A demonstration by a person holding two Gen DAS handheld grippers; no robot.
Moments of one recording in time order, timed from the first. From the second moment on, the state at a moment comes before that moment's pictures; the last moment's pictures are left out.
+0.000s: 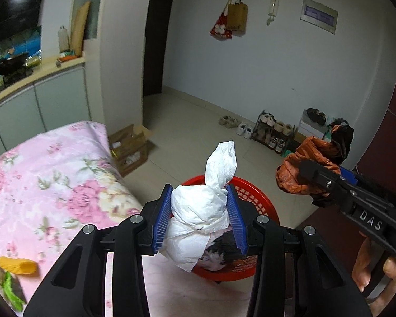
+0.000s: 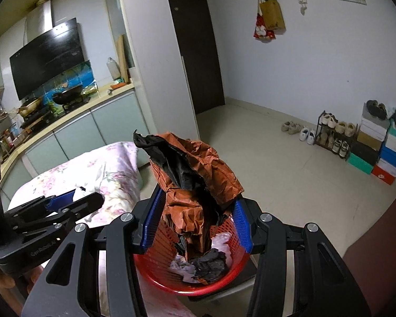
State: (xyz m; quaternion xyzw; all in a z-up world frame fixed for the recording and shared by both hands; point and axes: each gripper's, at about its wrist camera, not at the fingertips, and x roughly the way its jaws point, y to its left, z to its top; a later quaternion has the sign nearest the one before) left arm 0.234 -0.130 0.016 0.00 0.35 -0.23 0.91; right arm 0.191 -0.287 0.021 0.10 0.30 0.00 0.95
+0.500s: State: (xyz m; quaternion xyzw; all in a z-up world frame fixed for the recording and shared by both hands) left arm 0.262 -0.175 -0.022 0.00 0.40 -0.24 0.88; right arm 0.210 -0.310 -0.011 0.11 0.34 -0.03 0.93
